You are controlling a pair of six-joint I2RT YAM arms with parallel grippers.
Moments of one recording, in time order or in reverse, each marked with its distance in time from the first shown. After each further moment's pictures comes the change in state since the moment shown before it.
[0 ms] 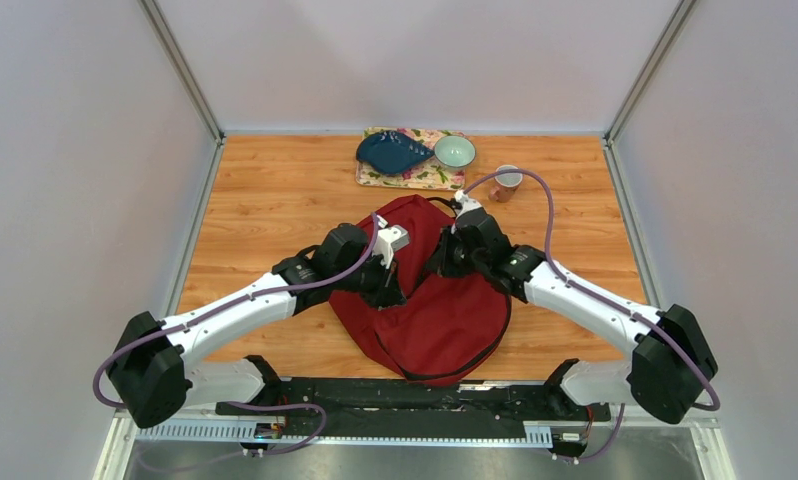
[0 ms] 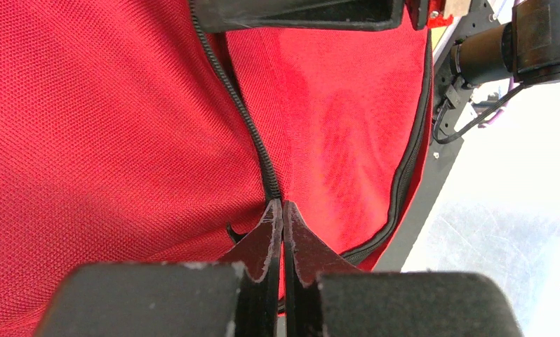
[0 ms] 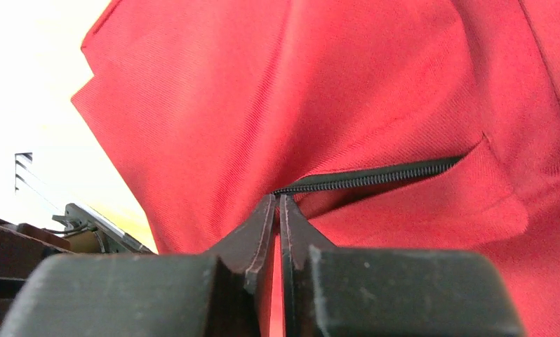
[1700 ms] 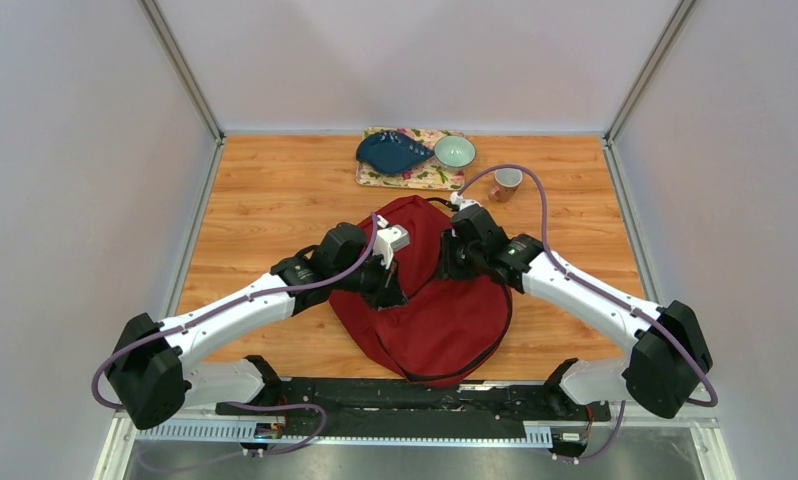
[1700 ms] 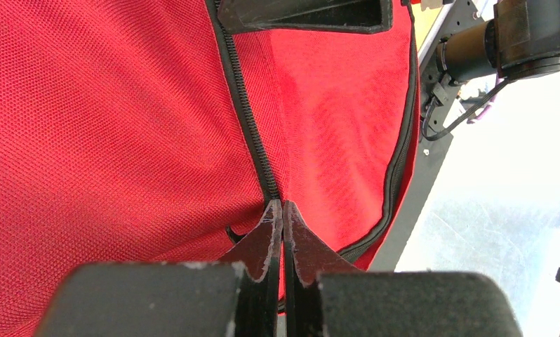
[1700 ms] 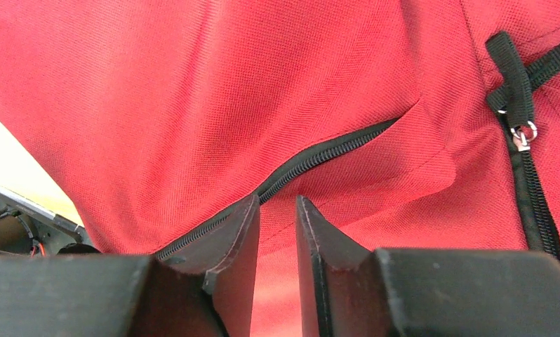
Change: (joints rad) left arm 0.000 -0.010 0.000 0.010 0.031 0.008; right arm 0.000 0.047 0.121 -0.250 0.051 -0.112
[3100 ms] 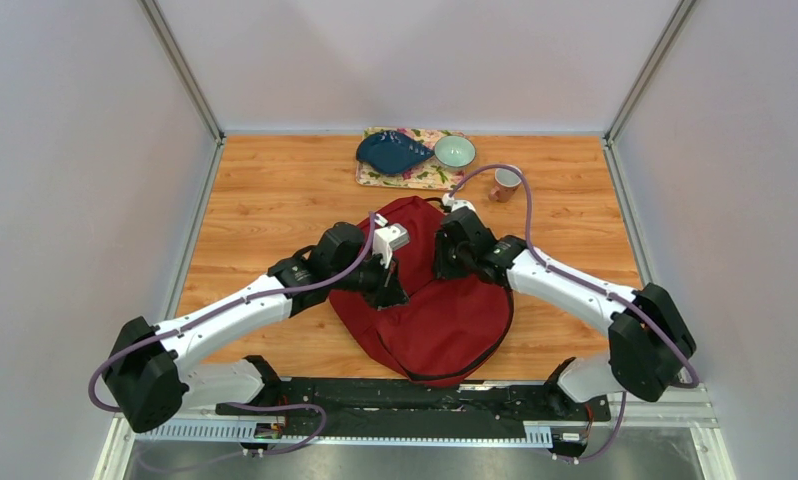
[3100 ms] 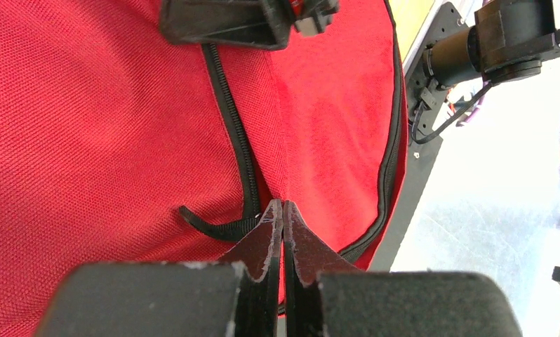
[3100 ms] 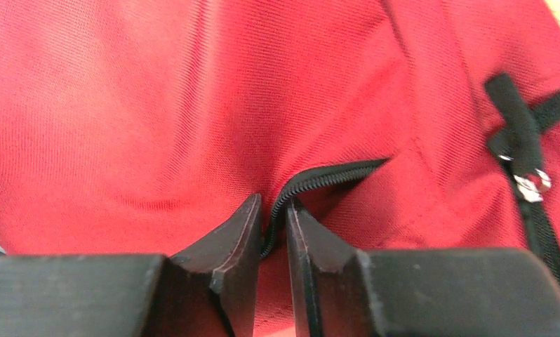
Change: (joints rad) left arm -0.001 -0.021 0.000 0.016 0.013 0.000; right arm 0.002 0.113 -0.024 0.139 0.056 -0.007
